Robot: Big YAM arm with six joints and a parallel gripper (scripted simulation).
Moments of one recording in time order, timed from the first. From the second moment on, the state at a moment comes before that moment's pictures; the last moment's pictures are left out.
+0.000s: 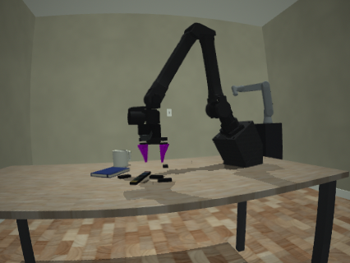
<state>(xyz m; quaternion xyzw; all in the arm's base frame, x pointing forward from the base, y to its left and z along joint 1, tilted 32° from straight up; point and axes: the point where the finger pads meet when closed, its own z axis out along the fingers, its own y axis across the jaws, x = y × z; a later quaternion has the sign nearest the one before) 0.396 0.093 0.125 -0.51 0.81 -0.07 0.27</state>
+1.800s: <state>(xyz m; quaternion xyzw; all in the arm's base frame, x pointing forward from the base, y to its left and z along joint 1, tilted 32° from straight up) 0.418 0.099 0.093 -0.51 0.81 -0.07 0.27</state>
